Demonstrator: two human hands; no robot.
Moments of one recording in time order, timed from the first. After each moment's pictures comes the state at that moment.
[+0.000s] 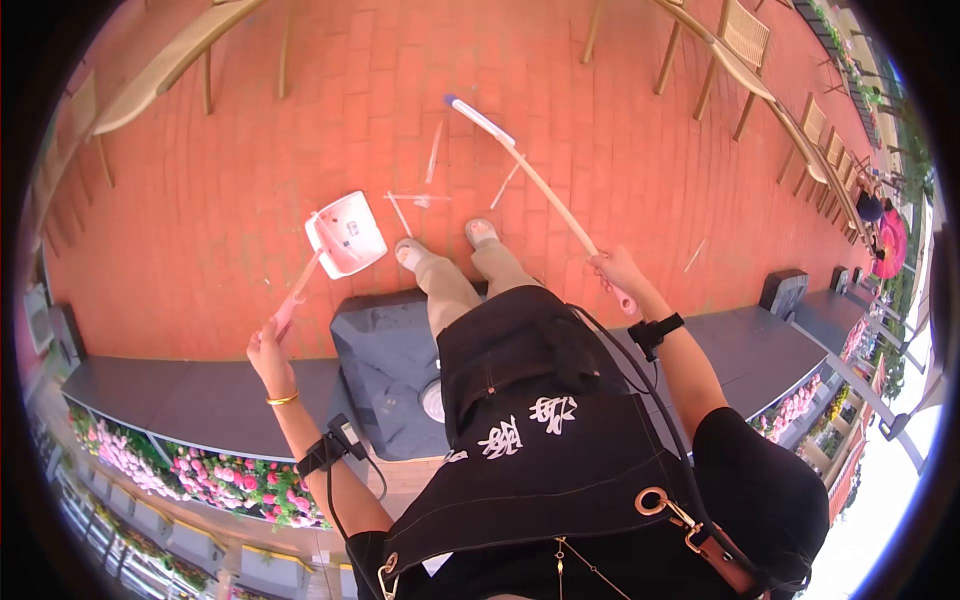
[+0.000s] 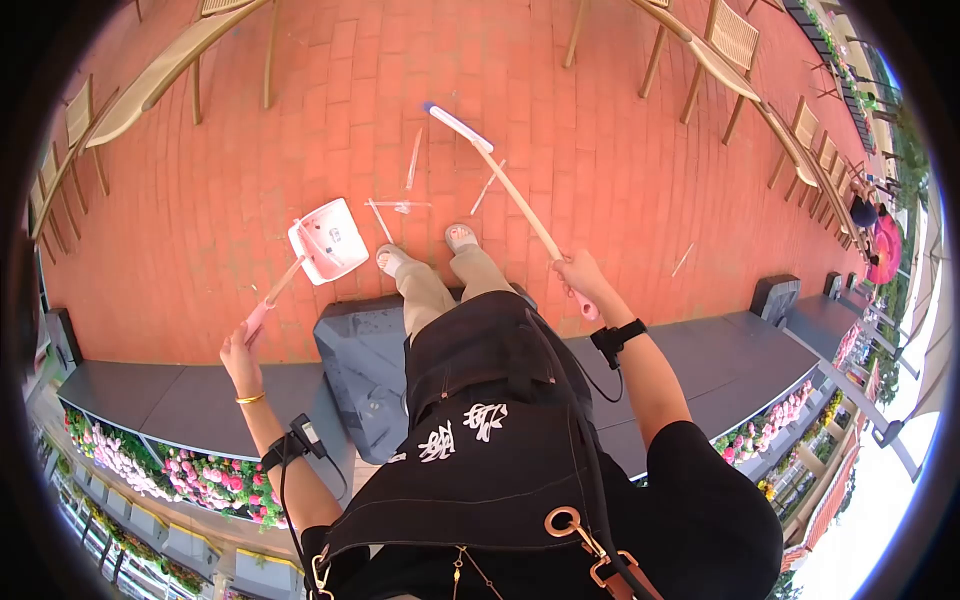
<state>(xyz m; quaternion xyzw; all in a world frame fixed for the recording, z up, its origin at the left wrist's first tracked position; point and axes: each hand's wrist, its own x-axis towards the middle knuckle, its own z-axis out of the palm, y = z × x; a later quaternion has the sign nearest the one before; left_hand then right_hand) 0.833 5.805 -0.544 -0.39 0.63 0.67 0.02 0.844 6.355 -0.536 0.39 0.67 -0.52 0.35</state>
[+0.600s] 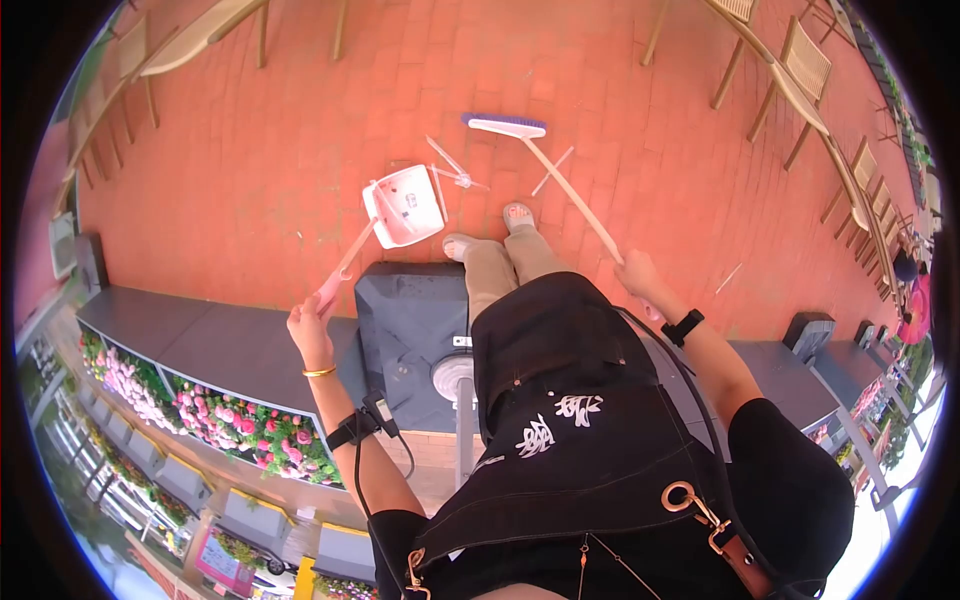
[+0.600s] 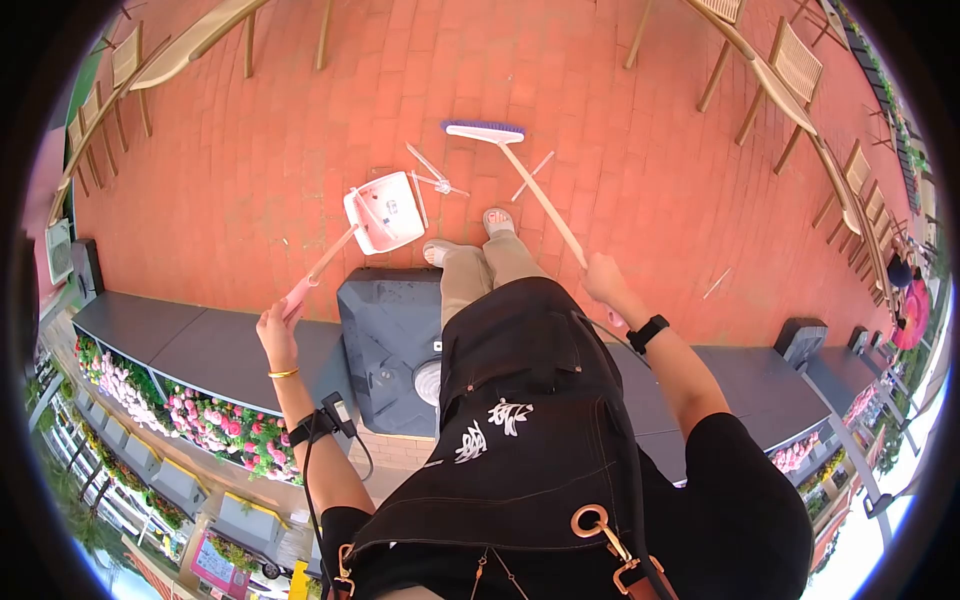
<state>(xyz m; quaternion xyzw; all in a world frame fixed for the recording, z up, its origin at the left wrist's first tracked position) 0.871 5.839 -0.540 -0.45 0.59 0.66 -0.01 0.842 6.348 -0.554 0.12 0.89 -0.23 0.38</state>
